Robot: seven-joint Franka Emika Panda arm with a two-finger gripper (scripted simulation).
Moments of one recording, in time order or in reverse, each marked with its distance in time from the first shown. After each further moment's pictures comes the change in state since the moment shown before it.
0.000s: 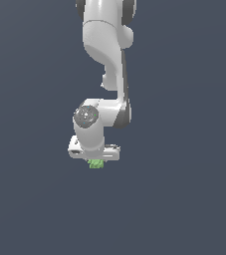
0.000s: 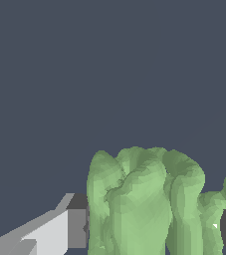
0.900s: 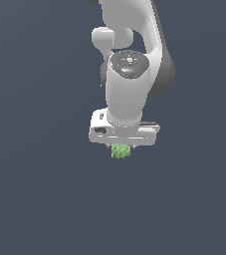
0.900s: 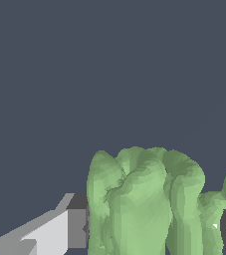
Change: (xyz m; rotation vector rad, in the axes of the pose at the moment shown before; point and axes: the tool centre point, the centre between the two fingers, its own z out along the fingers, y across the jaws) arm 0.012 -0.102 -0.151 0.000 0.004 -0.002
